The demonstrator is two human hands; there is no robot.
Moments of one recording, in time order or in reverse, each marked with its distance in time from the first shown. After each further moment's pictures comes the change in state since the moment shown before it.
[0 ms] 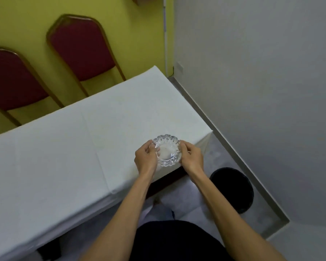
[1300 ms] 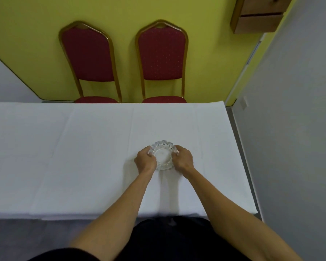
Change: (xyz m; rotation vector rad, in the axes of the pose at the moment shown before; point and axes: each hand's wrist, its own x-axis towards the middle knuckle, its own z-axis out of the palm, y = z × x) left_hand 0.145 0.032 -0.055 0.175 0.434 -0.118; right_hand 0.149 -0.068 0.170 -0.561 -0.540 -0.149
